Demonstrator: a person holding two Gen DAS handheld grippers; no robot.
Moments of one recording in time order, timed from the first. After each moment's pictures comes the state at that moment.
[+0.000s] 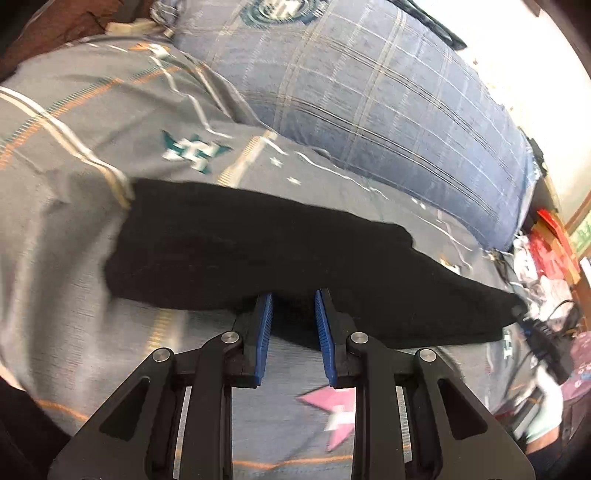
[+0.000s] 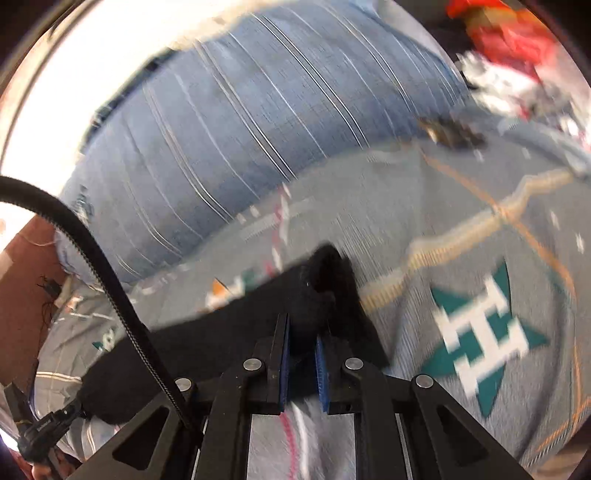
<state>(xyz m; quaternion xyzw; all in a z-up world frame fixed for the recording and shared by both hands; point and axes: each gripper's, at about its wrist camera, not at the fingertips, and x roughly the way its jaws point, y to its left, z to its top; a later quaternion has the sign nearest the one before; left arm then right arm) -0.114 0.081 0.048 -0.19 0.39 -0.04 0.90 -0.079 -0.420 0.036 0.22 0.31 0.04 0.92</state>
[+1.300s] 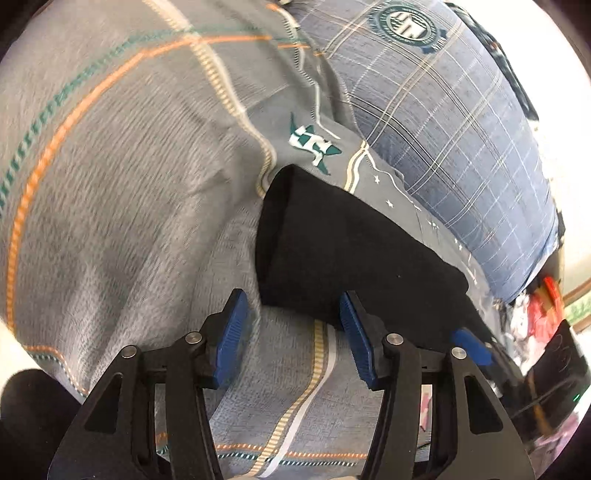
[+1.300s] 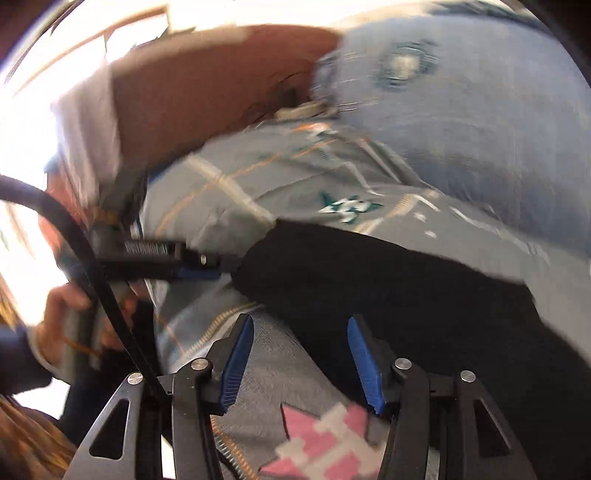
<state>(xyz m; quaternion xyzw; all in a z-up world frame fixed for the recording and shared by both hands) -0.119 0.197 0.006 -0.32 0.43 -0.01 0.84 -0.087 -0.061 0.029 -0.10 0.31 0.45 0.83</state>
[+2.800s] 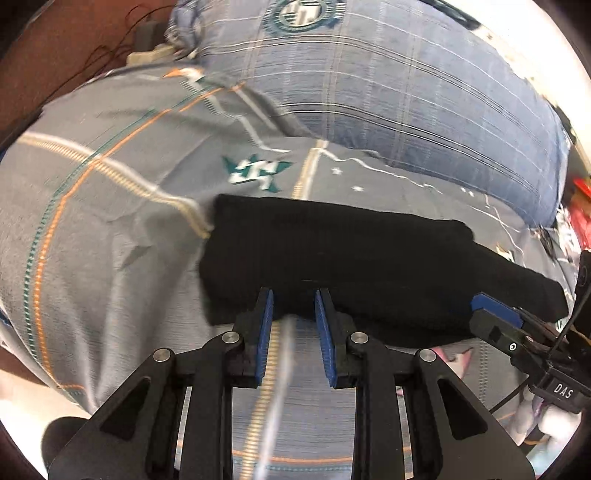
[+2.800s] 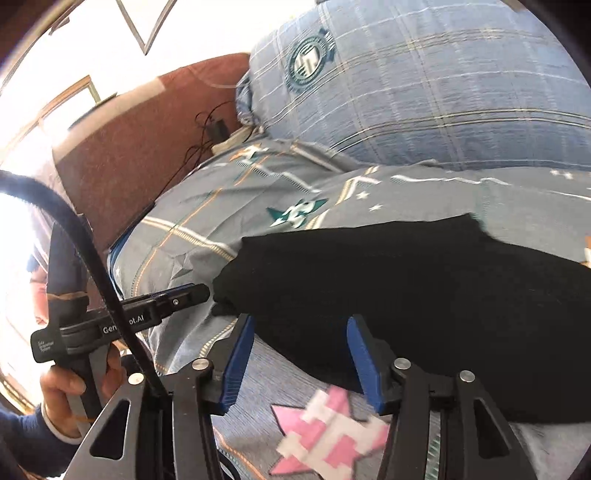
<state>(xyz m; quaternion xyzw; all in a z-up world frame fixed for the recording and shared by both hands) -0.111 0.111 0.048 -0.10 0.40 0.01 0.91 -0.067 -0.113 0.027 0.09 0.35 0.37 0.85</state>
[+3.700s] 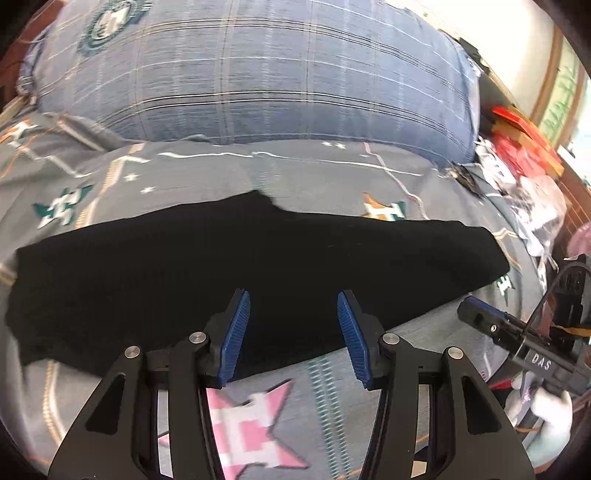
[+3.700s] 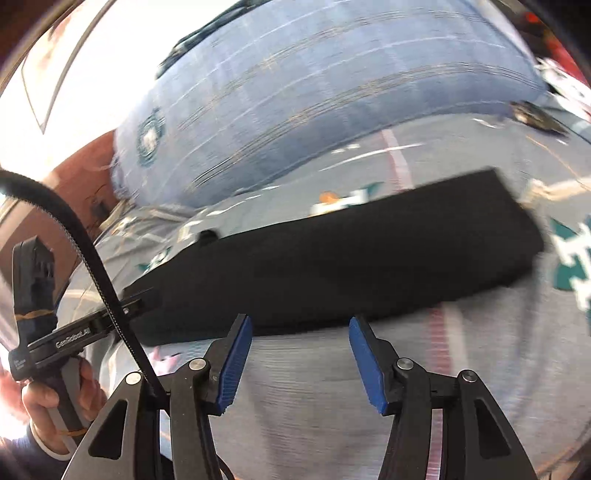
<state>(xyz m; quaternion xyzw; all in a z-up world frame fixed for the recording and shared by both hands) -0.066 -0.075 0.050 -0.04 0.41 -0.17 0.89 -0.105 -0.328 0.010 0.19 0.36 0.14 0.90</state>
